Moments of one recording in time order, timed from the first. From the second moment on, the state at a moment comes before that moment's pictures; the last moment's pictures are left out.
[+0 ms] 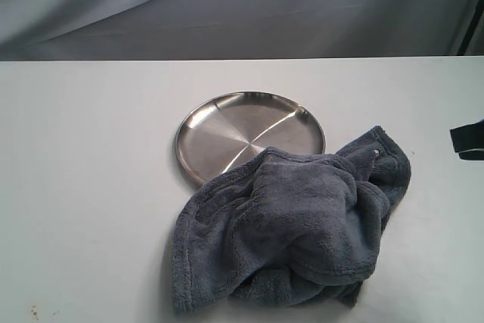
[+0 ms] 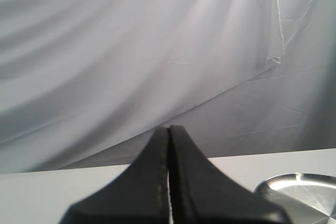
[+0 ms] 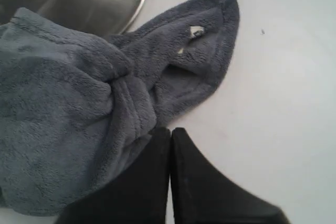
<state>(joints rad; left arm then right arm) -0.08 0.00 0.00 0.35 -0.07 -0.33 -0.02 1.19 -0.79 0.39 0.75 -0.44</state>
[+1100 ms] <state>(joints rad) -0.08 0.00 0.00 0.35 -0.07 -0.33 0.13 1.74 -0.80 0.62 0.60 -0.74</state>
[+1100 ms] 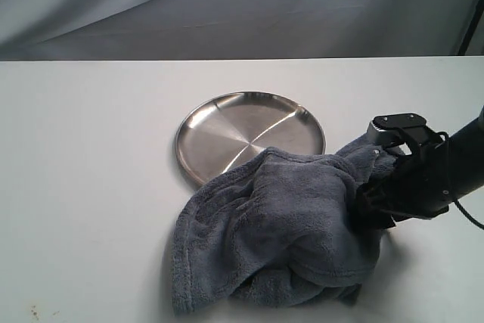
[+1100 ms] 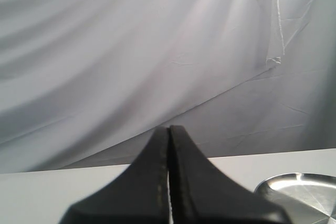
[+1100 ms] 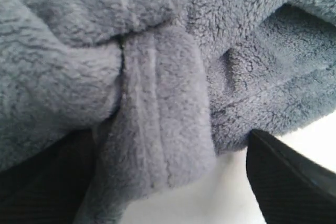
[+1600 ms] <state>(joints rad) -0.08 0.00 0.00 0.35 -0.07 -0.33 0.13 1.77 -0.80 0.67 0.59 -0.77</state>
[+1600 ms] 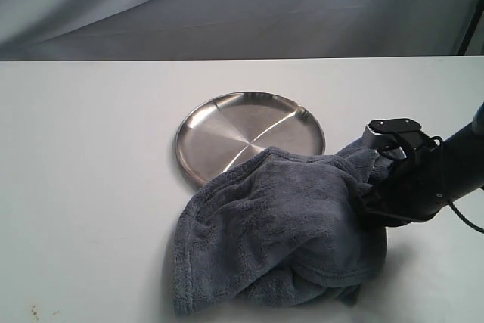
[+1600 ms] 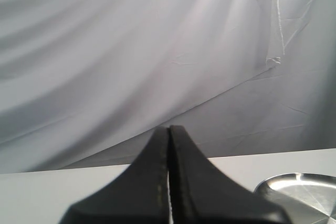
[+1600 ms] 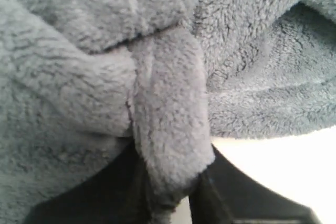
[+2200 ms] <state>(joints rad) -0.08 0.00 0.00 0.35 -0.07 -0.33 0.13 1.77 -0.89 0.59 0.74 -0.74</state>
